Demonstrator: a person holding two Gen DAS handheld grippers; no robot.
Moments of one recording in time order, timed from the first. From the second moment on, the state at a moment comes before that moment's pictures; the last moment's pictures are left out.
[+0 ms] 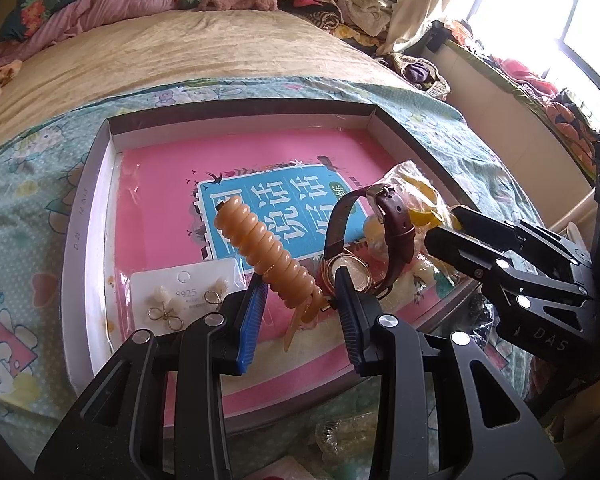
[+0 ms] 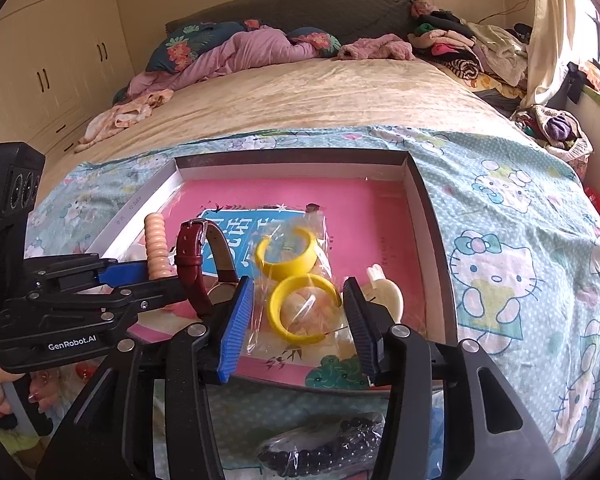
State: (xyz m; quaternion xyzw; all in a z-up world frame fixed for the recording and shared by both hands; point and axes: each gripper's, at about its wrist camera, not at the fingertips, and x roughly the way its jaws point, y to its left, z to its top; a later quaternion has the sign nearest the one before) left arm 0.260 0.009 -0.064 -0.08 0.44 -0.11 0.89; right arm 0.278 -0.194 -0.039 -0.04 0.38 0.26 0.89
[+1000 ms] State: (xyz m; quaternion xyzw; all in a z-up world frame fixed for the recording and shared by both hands) left arm 0.240 0.006 -0.032 -0.07 0.42 -0.10 0.90; right arm 0.239 -0.264 0.012 0.06 0.33 0.24 0.91
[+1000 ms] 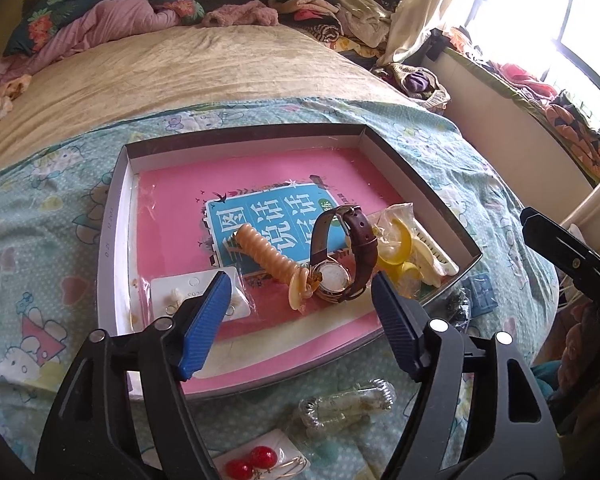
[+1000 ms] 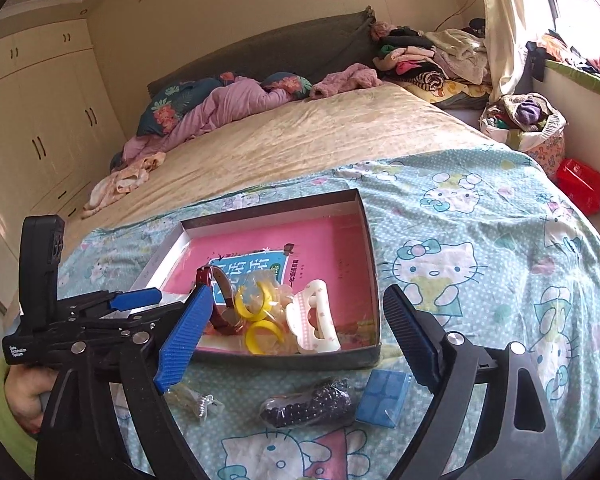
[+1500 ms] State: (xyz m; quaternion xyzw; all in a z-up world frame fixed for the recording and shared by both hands) left arm 0.215 0.005 0.010 -0.06 0.39 -0.08 0.92; right arm 0.217 -0.282 0.042 0.07 0.29 0.24 0.92
